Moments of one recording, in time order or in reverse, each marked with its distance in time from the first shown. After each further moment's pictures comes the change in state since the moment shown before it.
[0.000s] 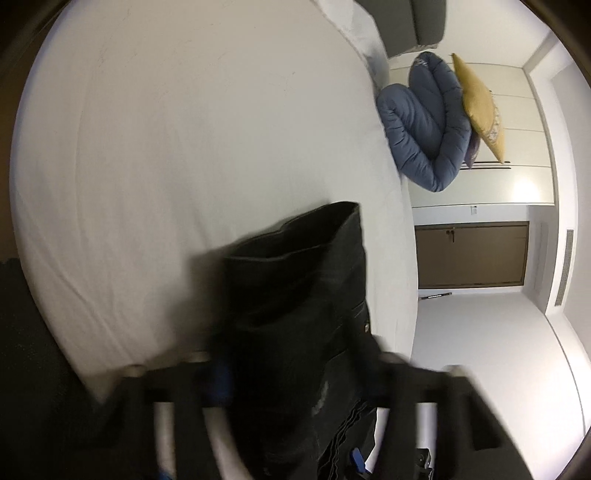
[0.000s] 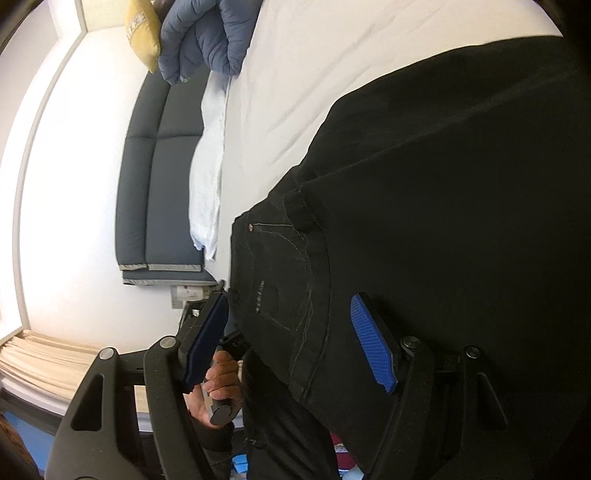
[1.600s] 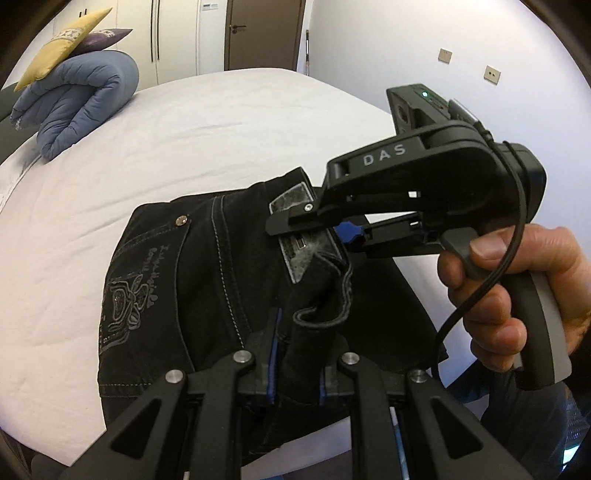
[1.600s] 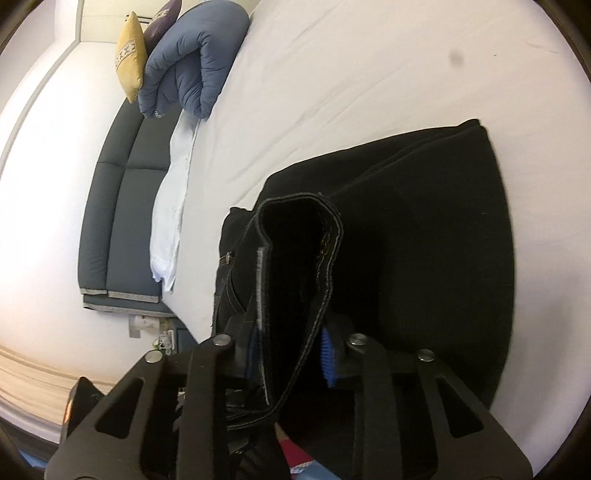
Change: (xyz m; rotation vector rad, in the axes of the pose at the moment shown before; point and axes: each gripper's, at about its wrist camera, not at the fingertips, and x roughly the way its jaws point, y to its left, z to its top) left arm 0.086 -0.191 -0.338 1.476 0.346 0.209; right arm -0.087 -0.026 -0.006 -0.020 -0.192 -0.170
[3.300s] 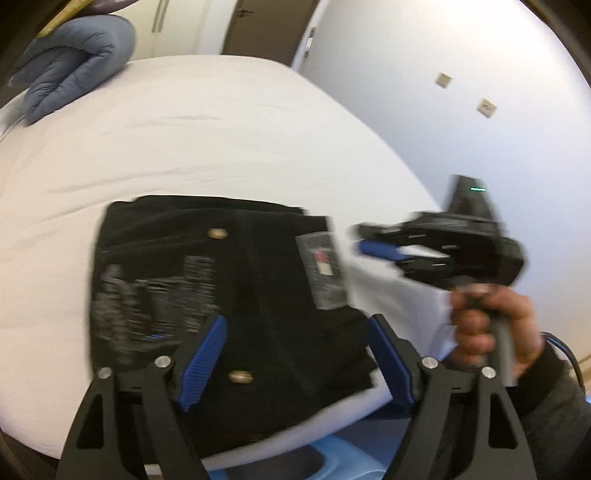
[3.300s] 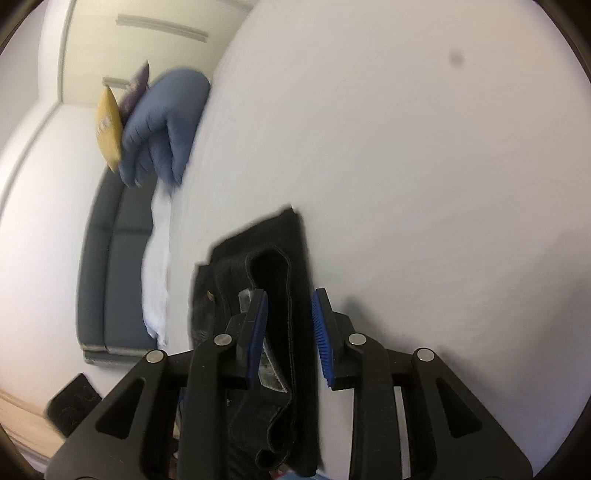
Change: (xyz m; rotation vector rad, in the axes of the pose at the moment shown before) left arm -0.016 0.053 0.043 -0.151 0.039 -0.148; right arm -0.132 -0.085 -0.017 0.134 -0.236 0.049
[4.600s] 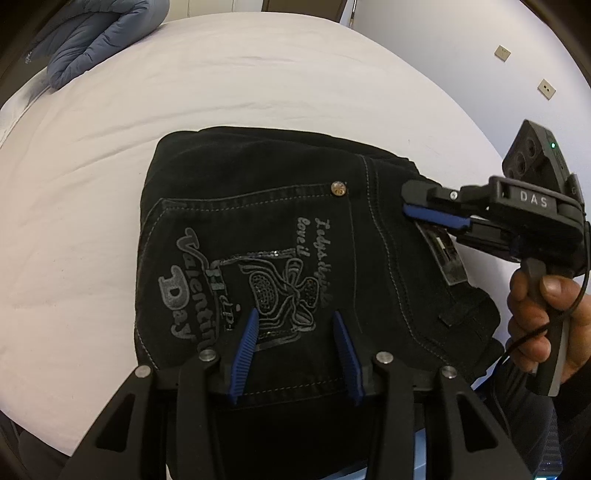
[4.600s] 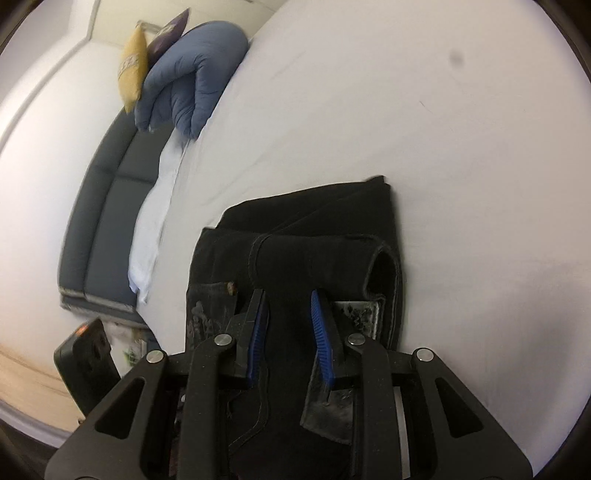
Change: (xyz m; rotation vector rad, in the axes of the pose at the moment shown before) left arm 0.058 0.038 -0.021 -0.038 0.164 0.161; right arm 0.066 0.024 0.003 -0.161 0.094 -0.037
